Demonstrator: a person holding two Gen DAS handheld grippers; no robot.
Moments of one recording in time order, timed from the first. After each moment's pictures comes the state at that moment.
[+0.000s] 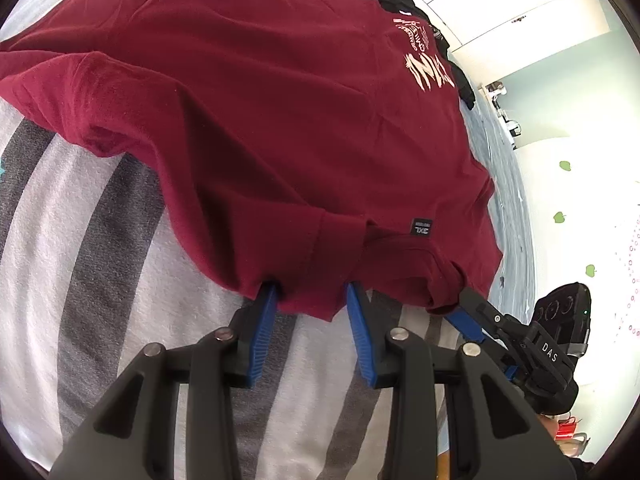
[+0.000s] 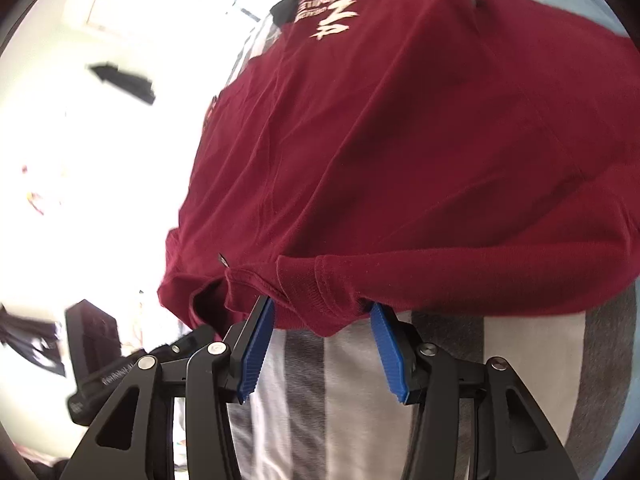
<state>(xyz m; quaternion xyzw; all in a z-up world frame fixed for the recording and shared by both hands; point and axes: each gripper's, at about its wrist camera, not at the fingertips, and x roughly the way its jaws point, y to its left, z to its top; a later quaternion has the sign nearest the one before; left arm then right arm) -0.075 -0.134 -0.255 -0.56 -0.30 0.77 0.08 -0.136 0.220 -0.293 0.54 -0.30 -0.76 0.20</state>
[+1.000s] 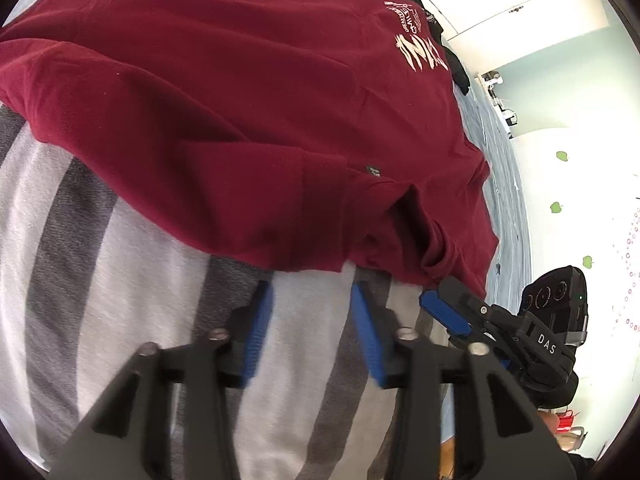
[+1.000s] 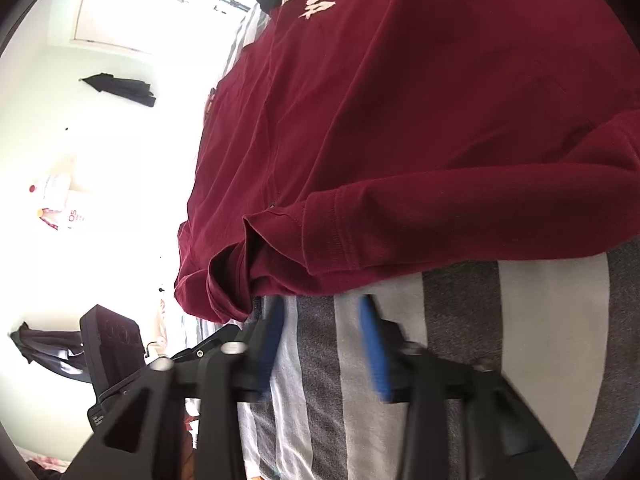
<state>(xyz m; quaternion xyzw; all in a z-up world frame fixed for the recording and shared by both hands) -0.075 -0.106 -0.270 -0.57 -0.31 0.76 0.09 -0.144 0.213 -0.304 0.57 -0.33 -0.73 0.22</state>
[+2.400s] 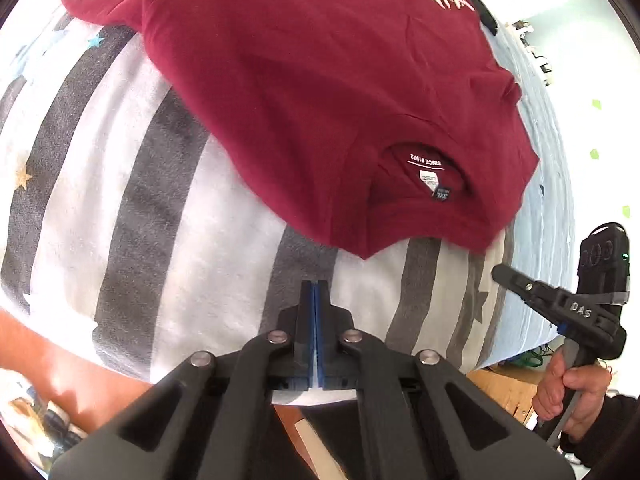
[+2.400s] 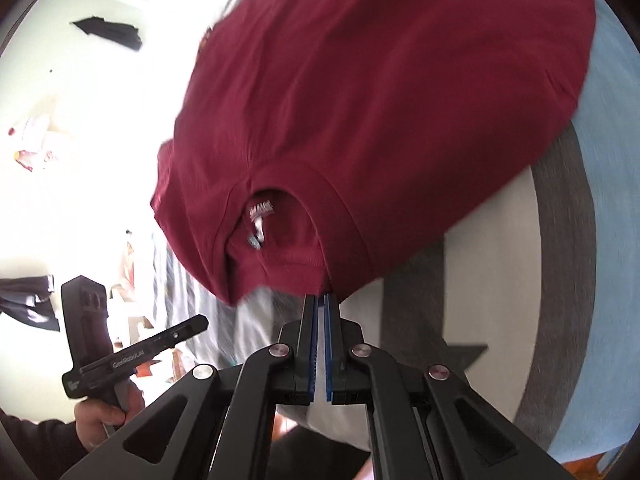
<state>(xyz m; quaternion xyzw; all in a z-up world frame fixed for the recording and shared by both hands) 0.023 -0.136 -0.267 -0.64 -0.22 0.73 0.05 -0.036 0.240 -0.282 0.65 -0.22 -0.70 0.21</state>
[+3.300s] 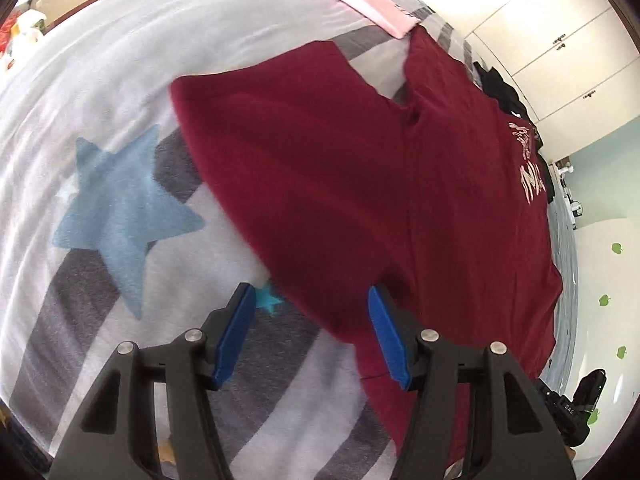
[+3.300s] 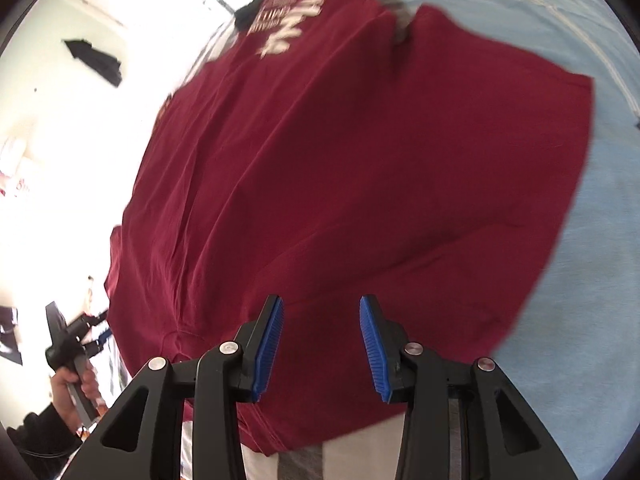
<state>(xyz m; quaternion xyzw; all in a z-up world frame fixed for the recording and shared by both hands) -0.104 -0.318 -0.270 -0.52 -0.31 0.79 -0.06 -0.126 0.298 -0.269 0.58 -0.19 -0.78 0.14</state>
